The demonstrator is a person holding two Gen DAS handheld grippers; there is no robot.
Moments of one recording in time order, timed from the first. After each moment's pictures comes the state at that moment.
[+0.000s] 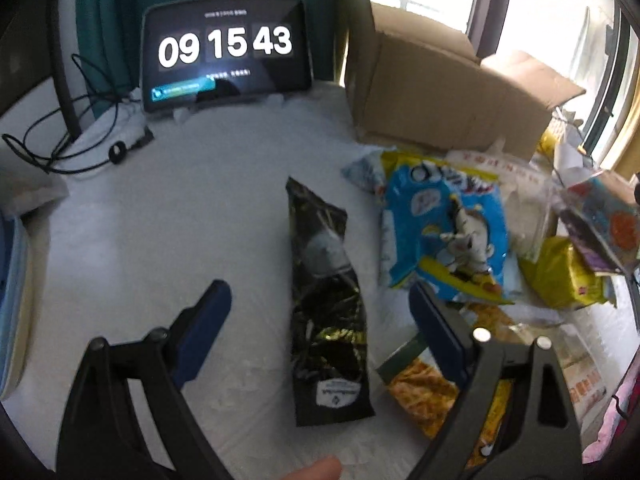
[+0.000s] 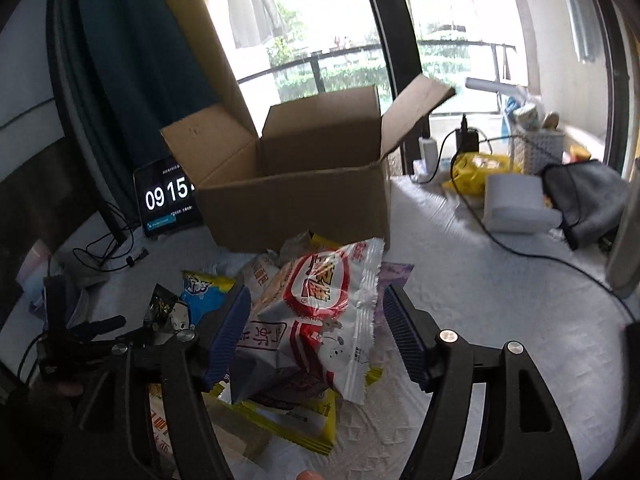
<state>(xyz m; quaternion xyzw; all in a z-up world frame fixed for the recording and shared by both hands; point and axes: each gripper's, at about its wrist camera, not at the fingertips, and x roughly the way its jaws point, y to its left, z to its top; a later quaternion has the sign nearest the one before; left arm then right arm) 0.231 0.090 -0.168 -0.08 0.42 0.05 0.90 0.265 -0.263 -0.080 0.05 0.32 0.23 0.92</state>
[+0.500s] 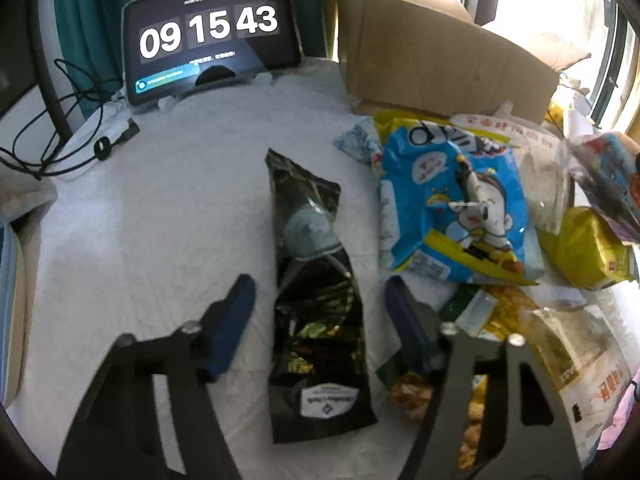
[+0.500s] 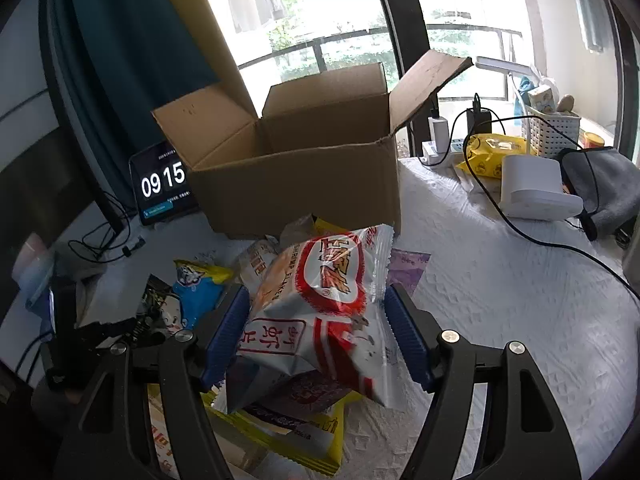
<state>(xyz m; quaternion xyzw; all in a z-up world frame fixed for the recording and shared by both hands) 0.240 0.074 -0.187 -0.04 0.45 0.06 0.89 0.281 -0.252 -0.097 0.04 0.35 0.23 0.91</state>
